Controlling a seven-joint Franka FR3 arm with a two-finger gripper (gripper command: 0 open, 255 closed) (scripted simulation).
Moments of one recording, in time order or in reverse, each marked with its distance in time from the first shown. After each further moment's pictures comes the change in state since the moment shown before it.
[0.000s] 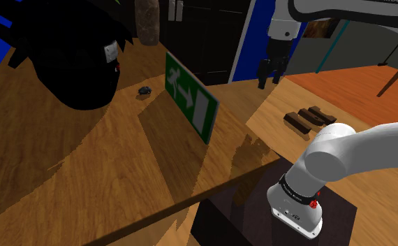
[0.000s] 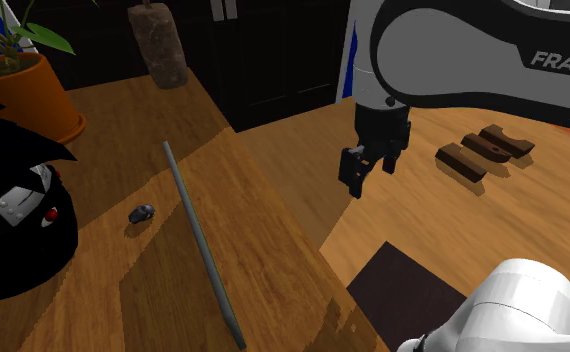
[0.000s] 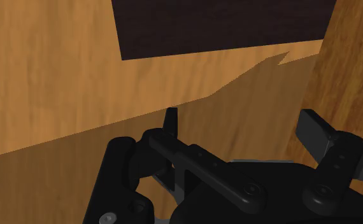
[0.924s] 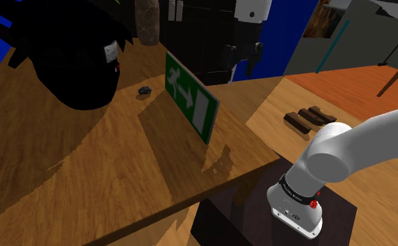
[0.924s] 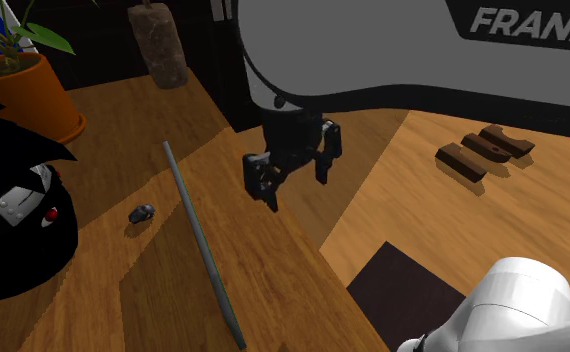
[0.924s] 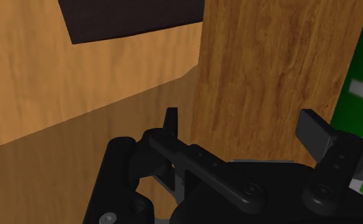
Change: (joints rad) arm 0.059 0.191 0.244 0.229 0.154 0.010 0.332
